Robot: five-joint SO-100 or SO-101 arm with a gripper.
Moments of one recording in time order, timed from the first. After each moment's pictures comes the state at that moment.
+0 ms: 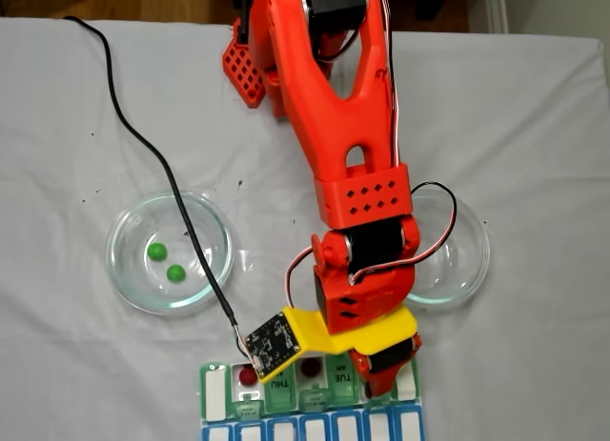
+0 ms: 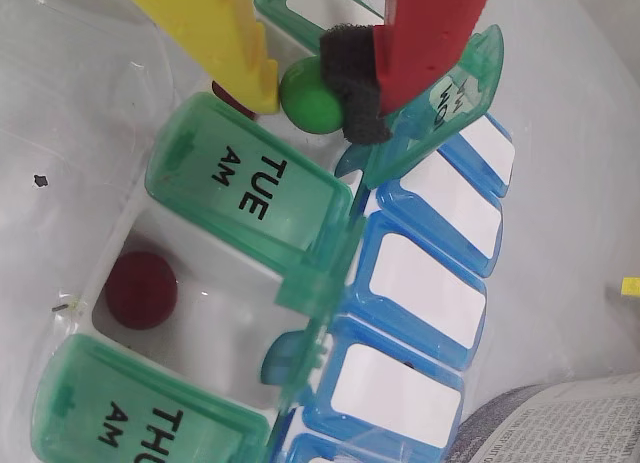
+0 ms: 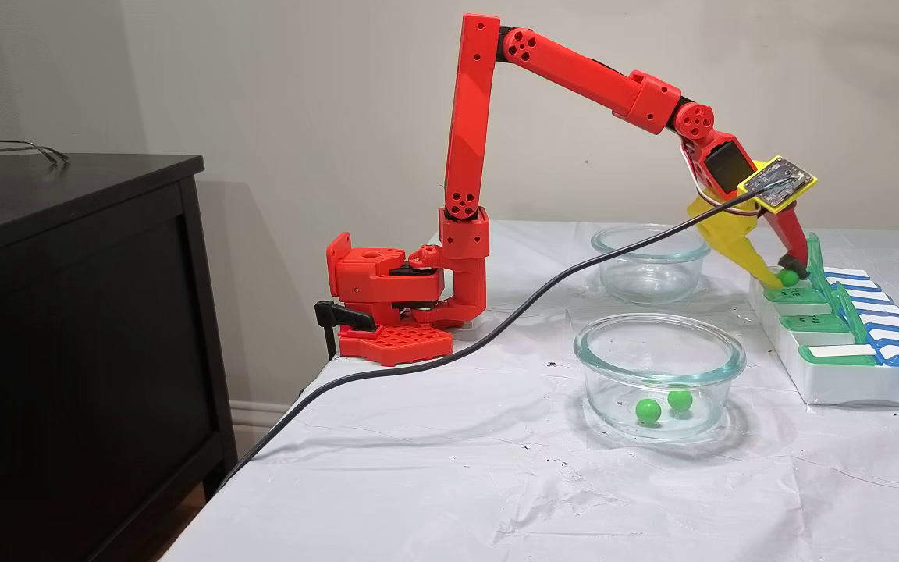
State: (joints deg) arm -14.6 102.6 111.5 24.4 -13.6
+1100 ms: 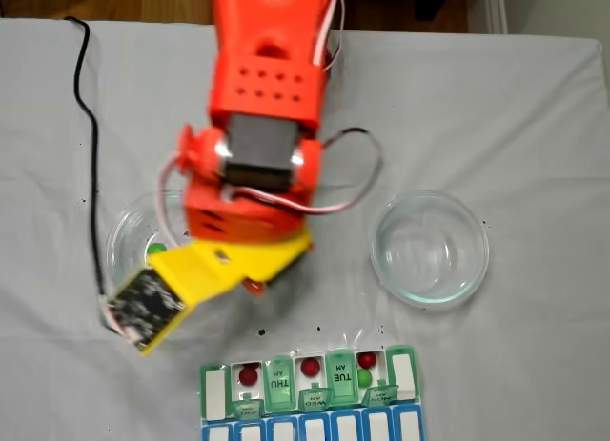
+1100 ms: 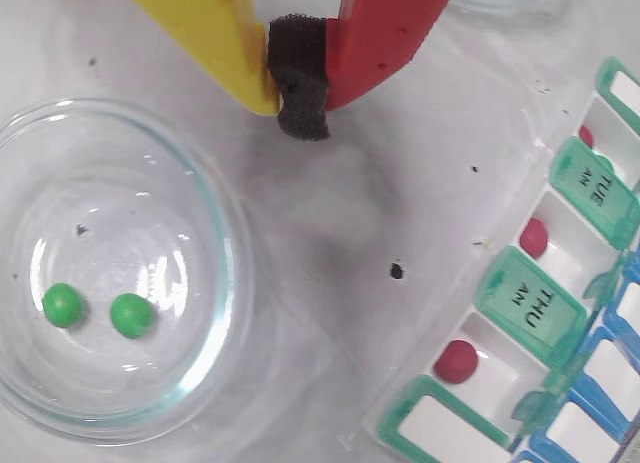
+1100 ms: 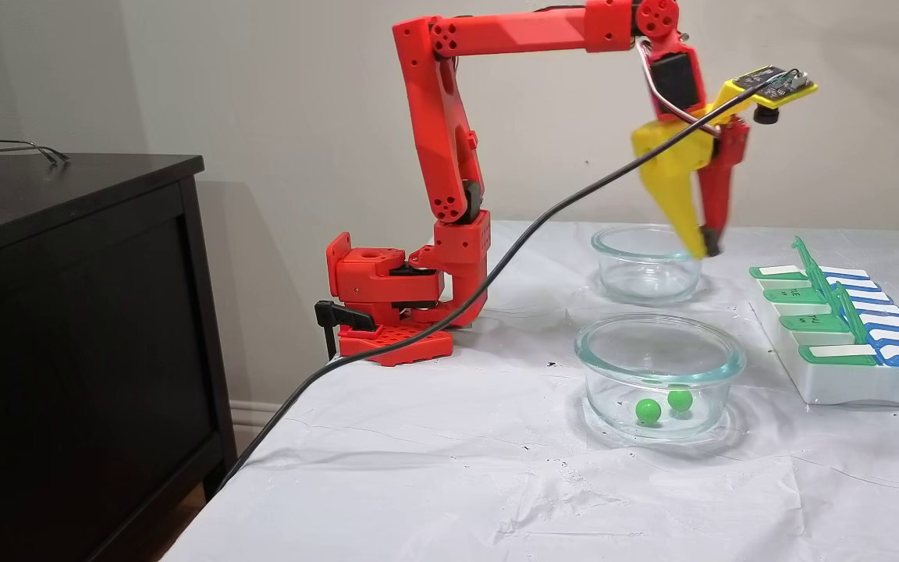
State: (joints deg) arm 10.3 126.3 106.0 76.0 -59.2
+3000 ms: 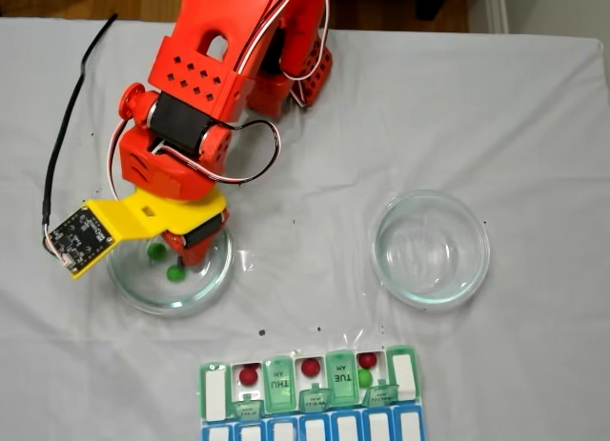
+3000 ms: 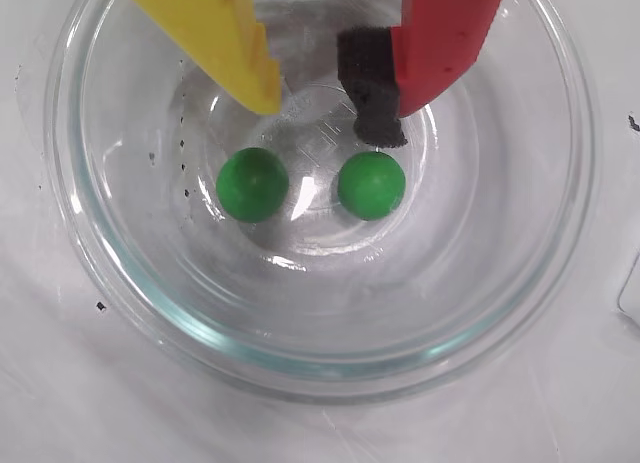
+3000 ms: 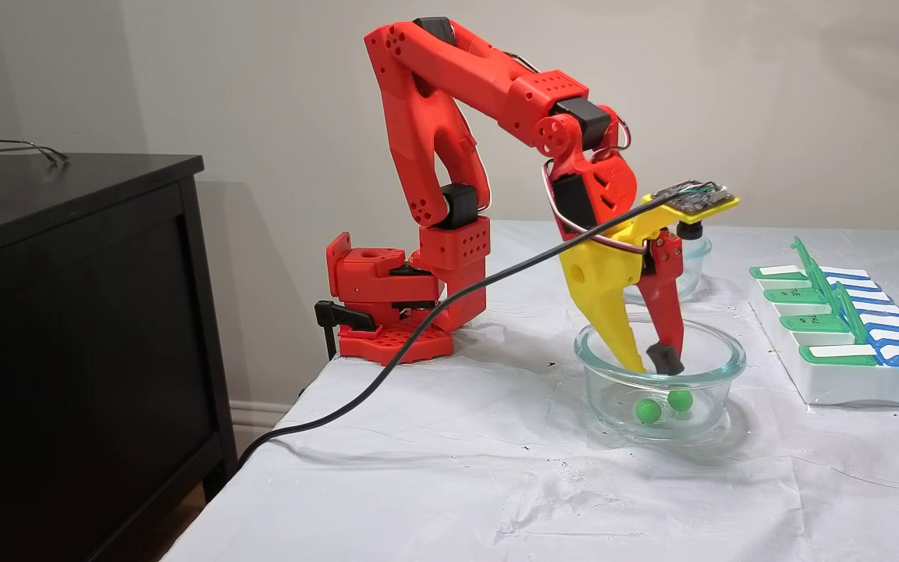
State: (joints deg) arm 27.2 131.9 142.6 38.7 -71.9
